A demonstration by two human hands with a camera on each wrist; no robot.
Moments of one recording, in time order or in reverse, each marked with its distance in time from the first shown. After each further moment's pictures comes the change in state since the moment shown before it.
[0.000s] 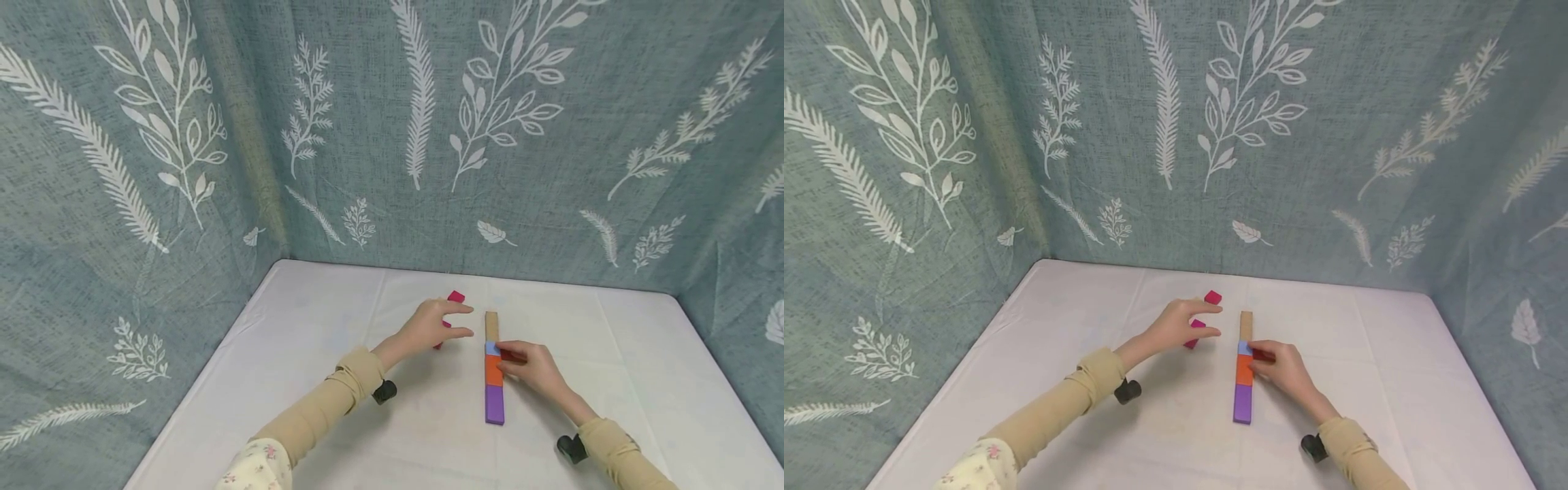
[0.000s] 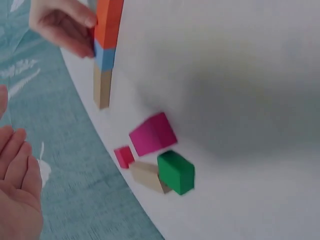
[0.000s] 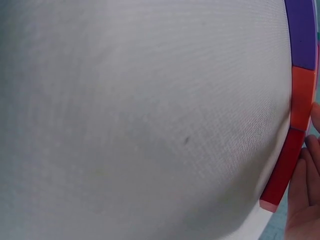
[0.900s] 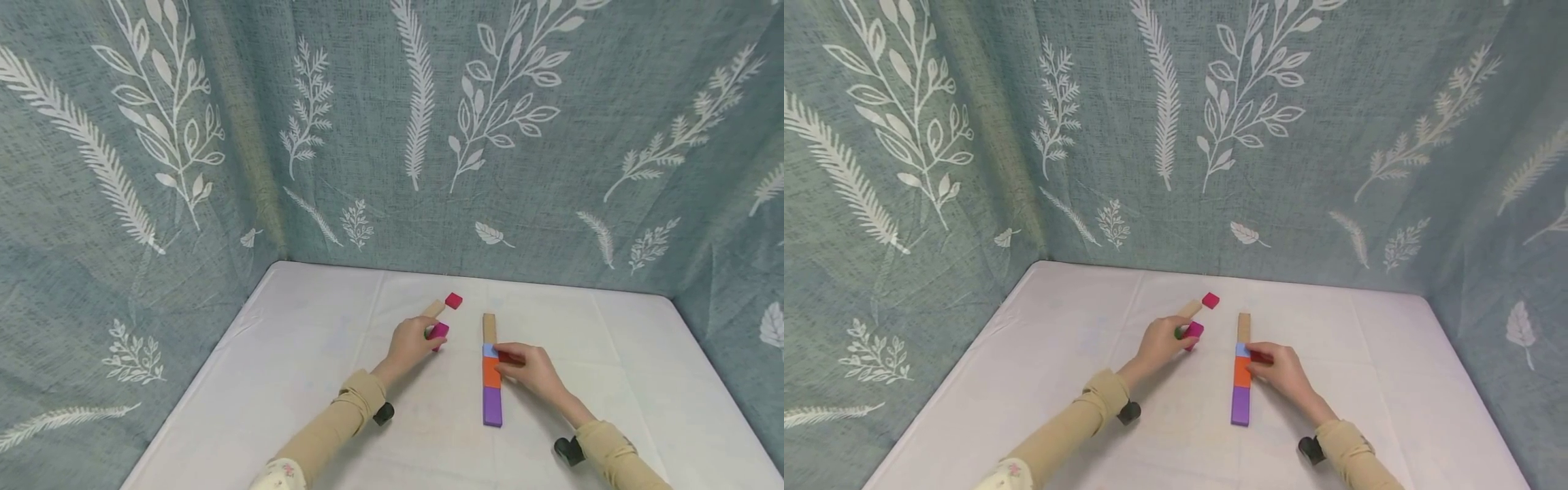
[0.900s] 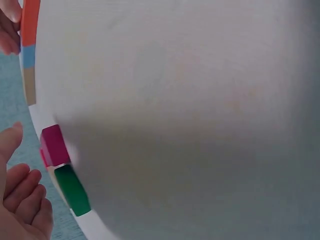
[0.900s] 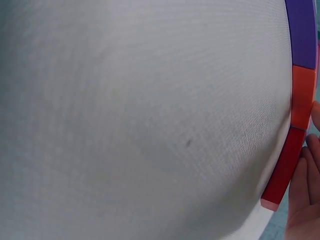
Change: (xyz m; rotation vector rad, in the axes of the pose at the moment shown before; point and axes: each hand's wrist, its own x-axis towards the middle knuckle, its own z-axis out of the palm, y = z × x) left_hand -0.025 -0.049 0.039 0.137 0.218 -0.221; right_hand -0.003 -0.003 0.002 -0.002 0.008 0.024
